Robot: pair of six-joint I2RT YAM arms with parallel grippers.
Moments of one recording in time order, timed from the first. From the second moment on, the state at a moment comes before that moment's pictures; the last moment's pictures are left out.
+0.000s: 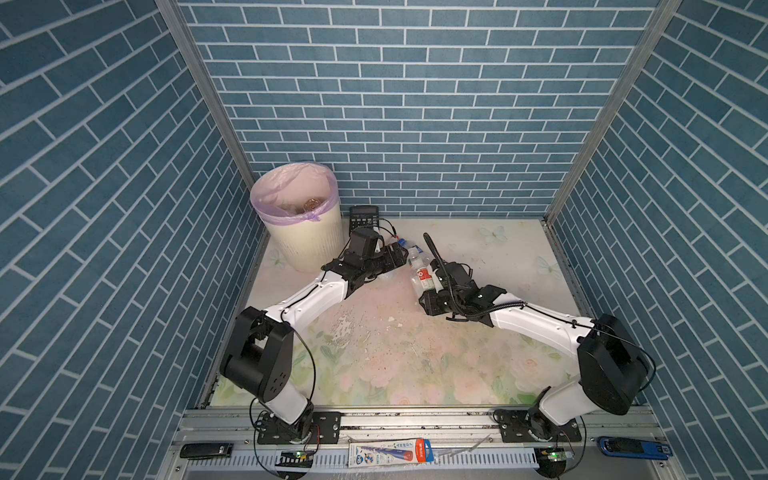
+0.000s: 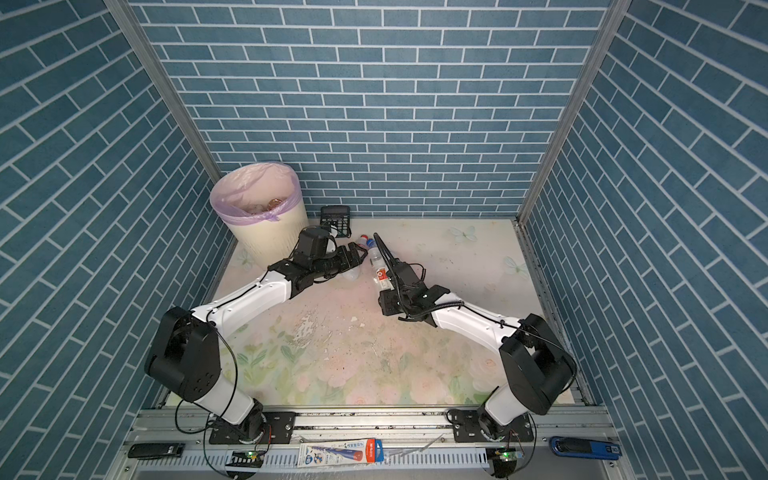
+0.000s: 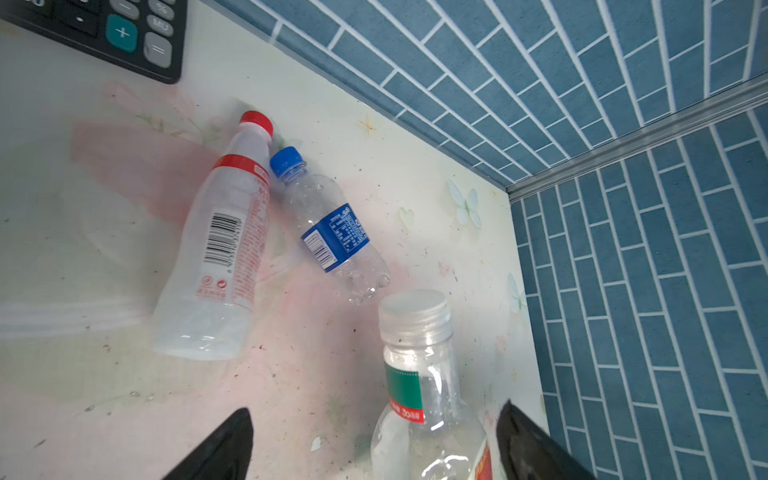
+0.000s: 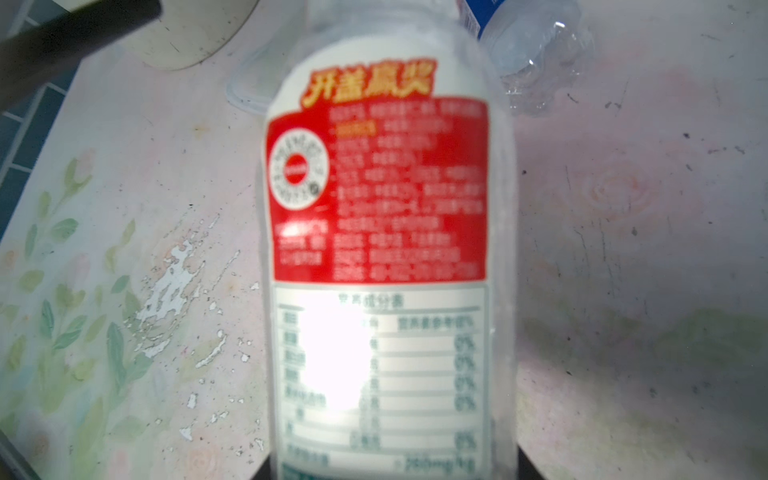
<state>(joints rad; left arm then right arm) -0.48 1.62 1.17 -0.12 0.20 -0.78 0.80 1.52 1.00 -0.30 -0.03 0.44</state>
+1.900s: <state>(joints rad) -0.44 1.73 1.51 -0.32 0.06 -0.53 0.75 1.52 1.09 -0.23 -0.22 0.33</state>
